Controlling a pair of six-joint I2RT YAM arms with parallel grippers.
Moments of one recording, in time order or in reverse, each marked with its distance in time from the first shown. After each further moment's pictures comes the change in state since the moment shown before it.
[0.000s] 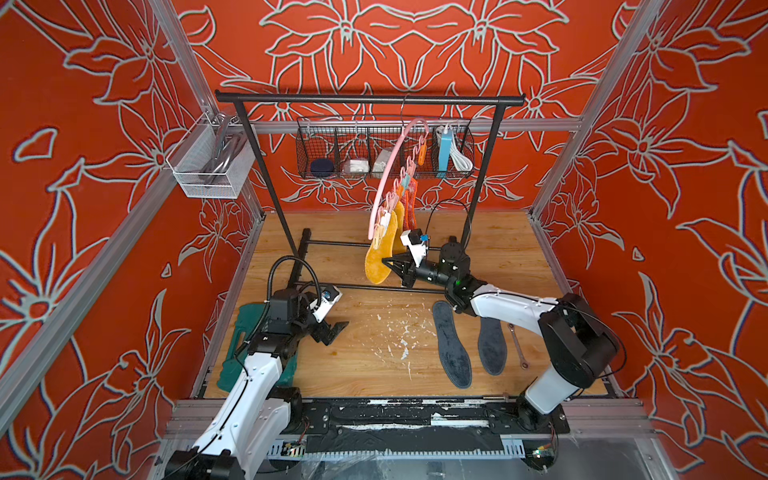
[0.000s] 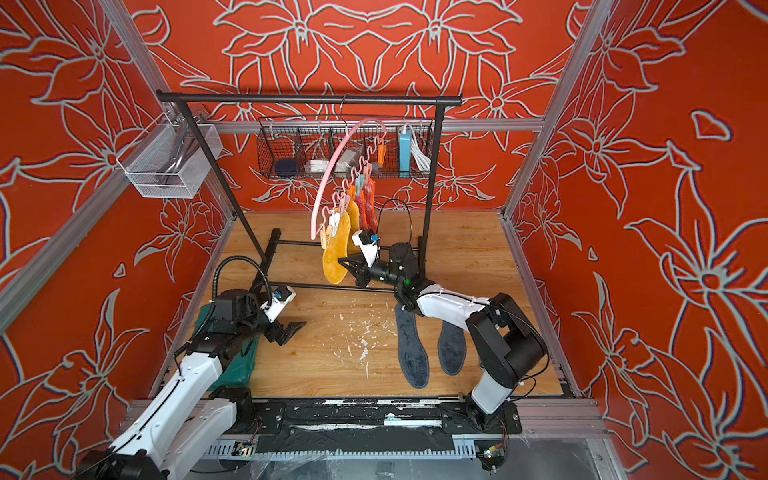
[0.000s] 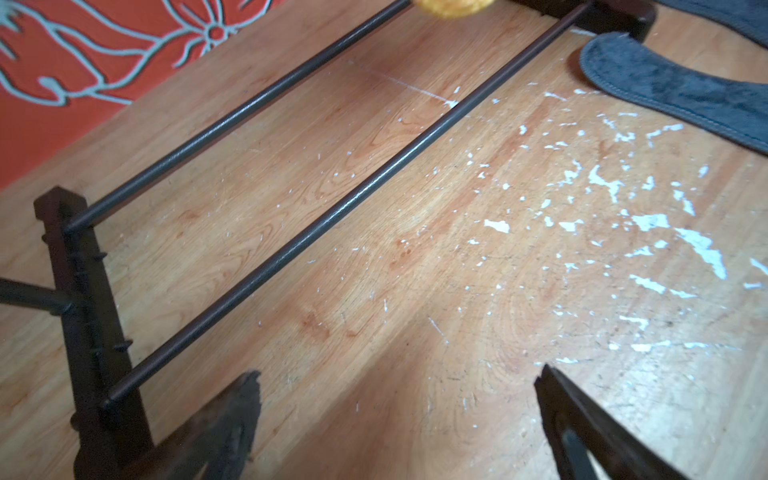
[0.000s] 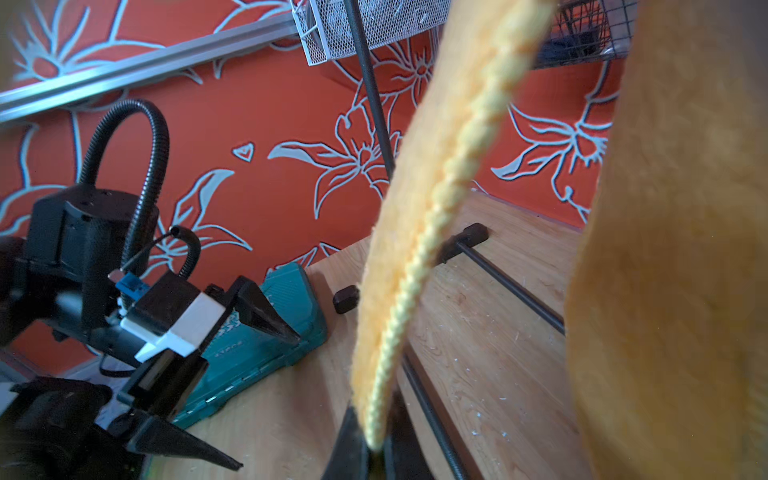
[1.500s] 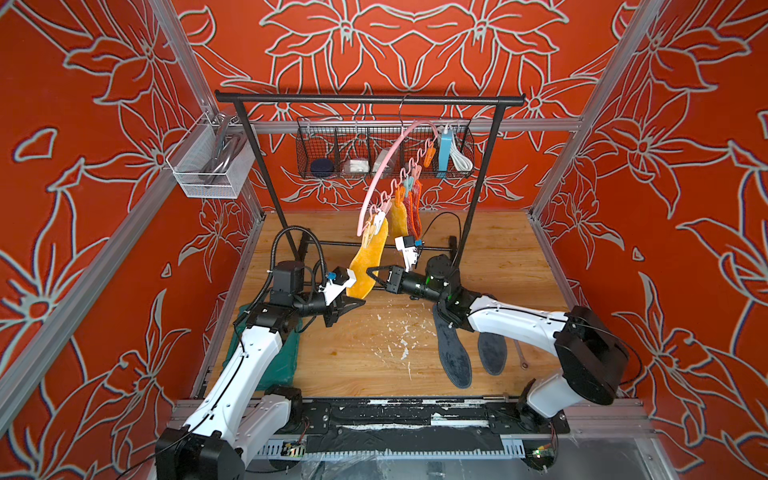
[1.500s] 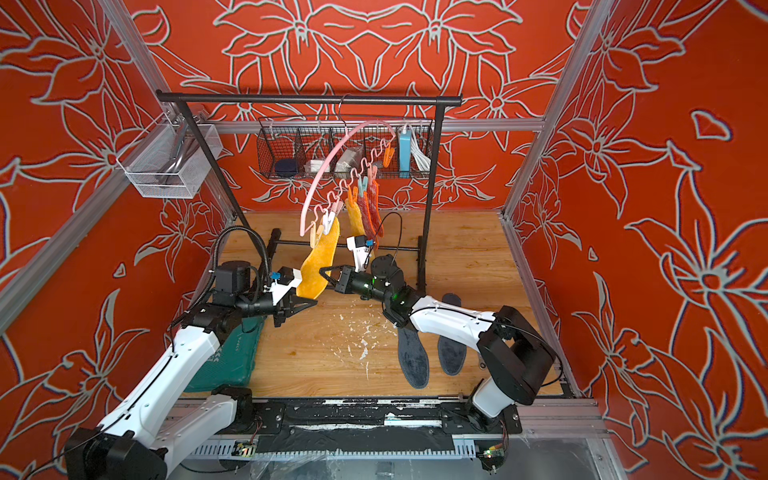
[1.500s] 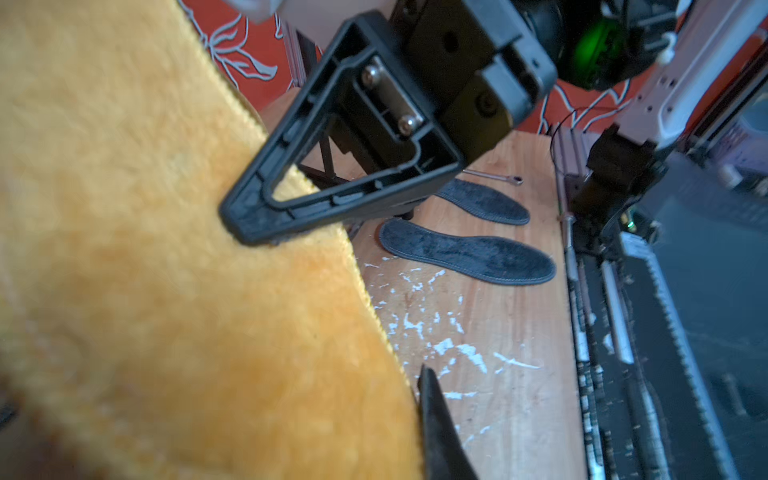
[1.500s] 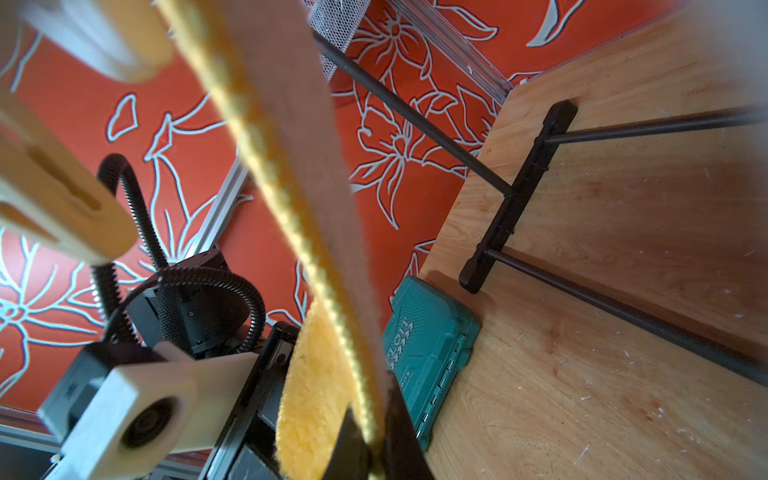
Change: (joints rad) left arm -0.086 0.154 0.313 -0.116 0.488 -0.017; right arm 0.183 -0.079 0.000 -0.074 0.204 0.693
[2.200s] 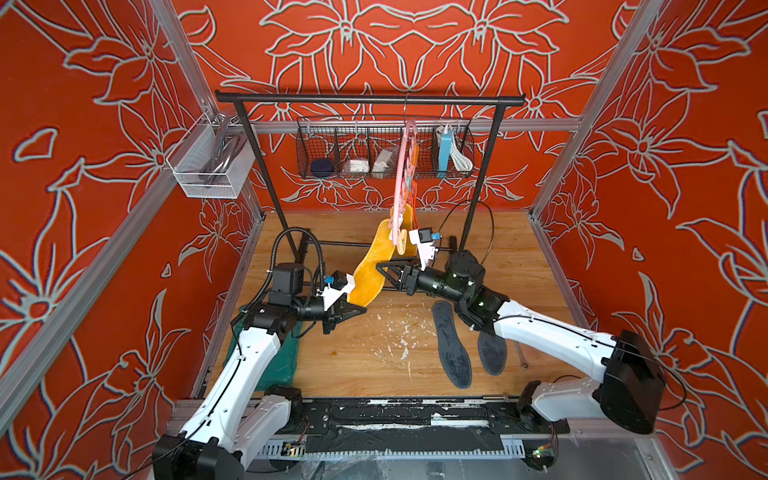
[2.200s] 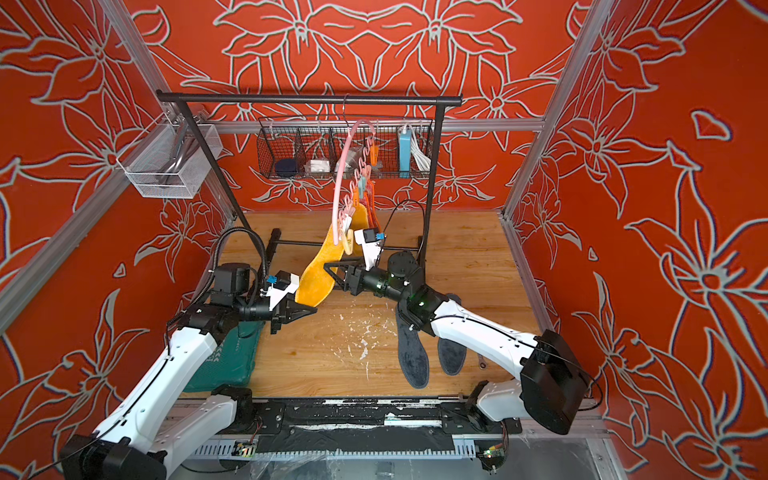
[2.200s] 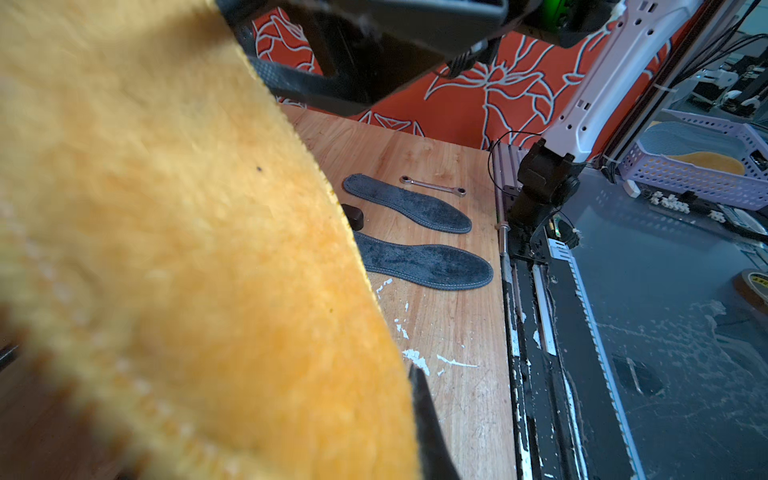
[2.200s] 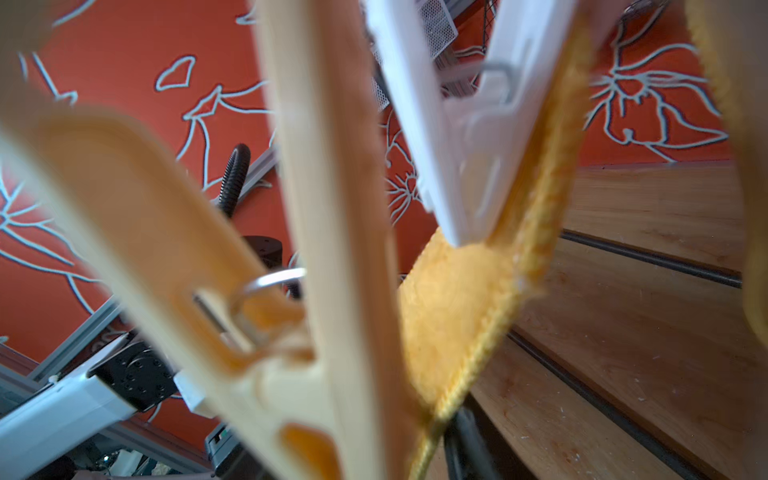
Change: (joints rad) left arm 0.000 -0.017 0.028 -0.130 0.131 0.032; right arm -0.030 -0.210 0.000 -0.152 0.029 -0.315
